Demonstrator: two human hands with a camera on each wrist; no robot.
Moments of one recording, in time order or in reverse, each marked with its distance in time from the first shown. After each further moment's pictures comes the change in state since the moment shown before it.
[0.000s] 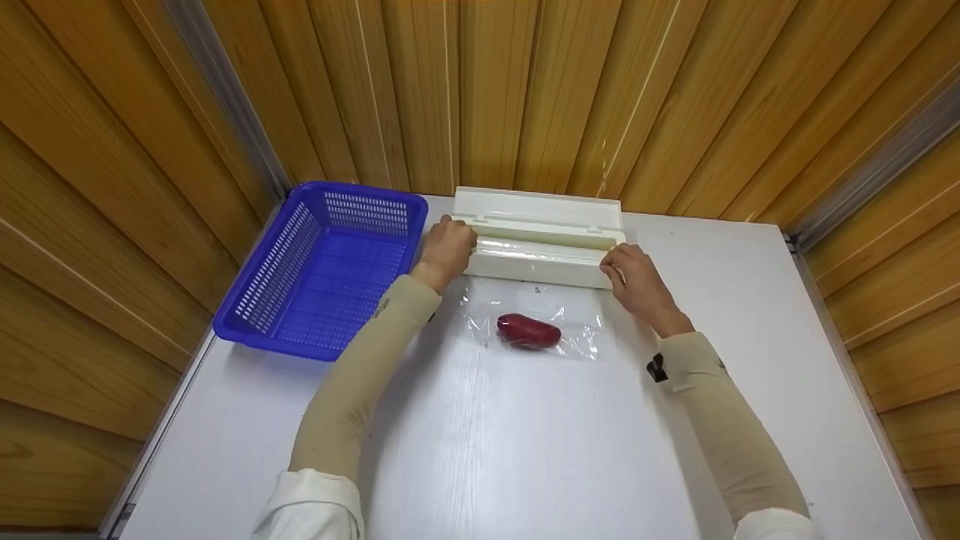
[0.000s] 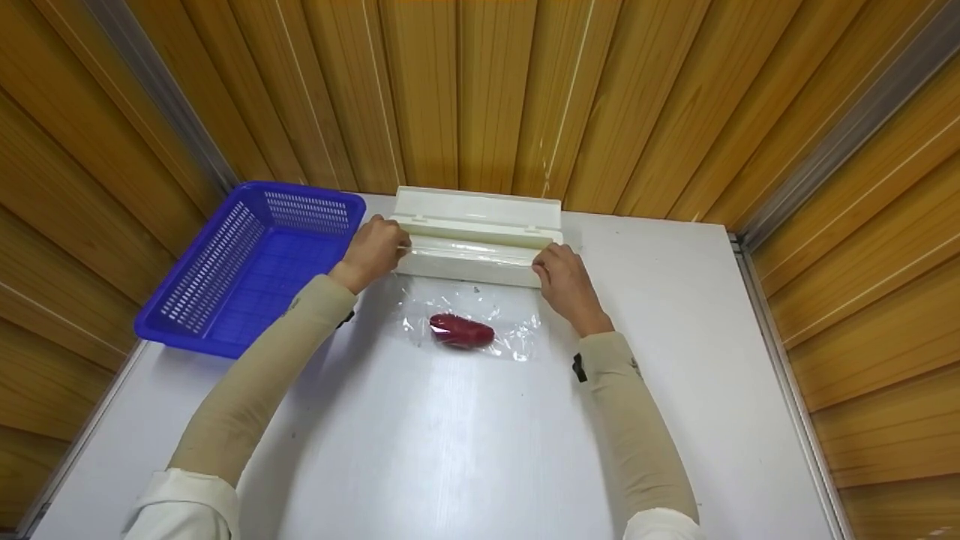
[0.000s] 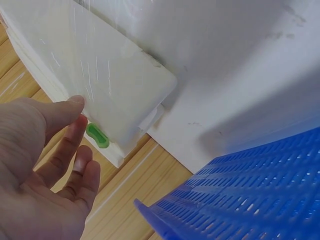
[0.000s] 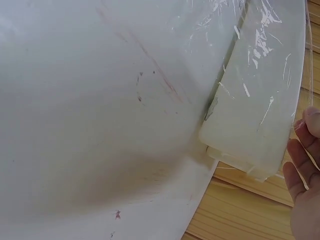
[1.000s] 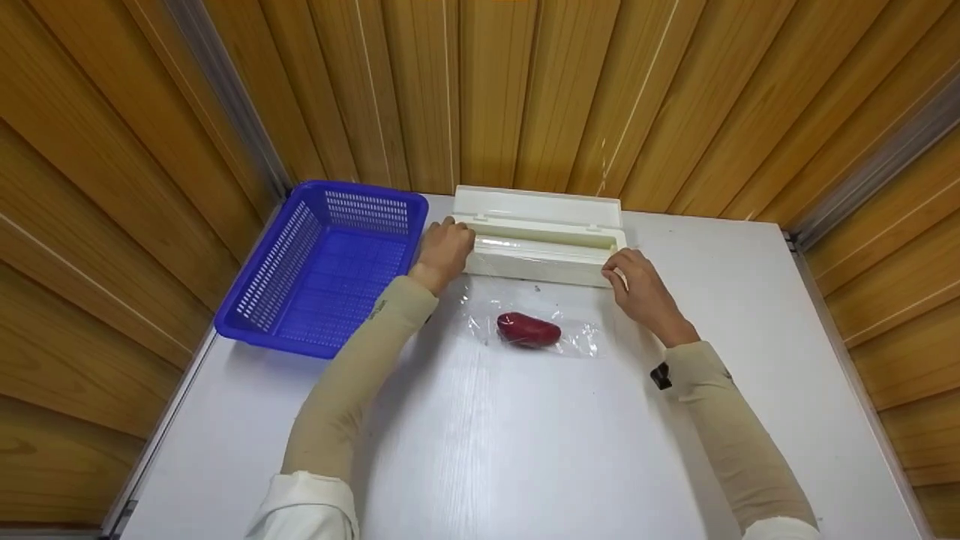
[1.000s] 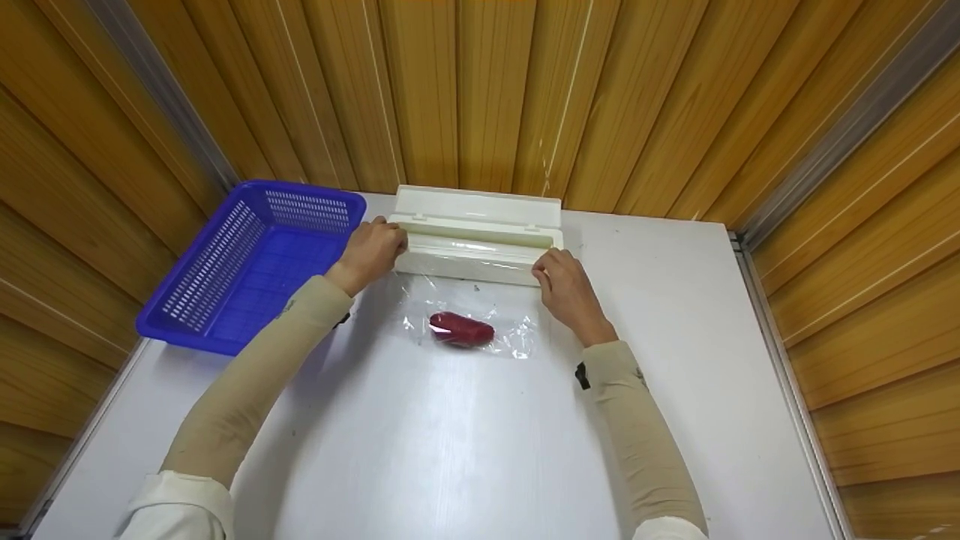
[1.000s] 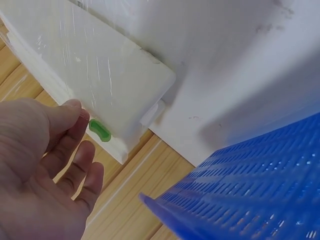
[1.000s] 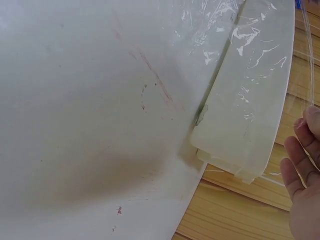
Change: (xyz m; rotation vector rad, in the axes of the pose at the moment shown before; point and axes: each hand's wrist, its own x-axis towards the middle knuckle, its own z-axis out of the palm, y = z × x) left_hand -0.011 0.002 -0.007 0.117 -0.026 0.049; right_hand -0.015 -0.011 -0.005 0.013 0.035 -0.038
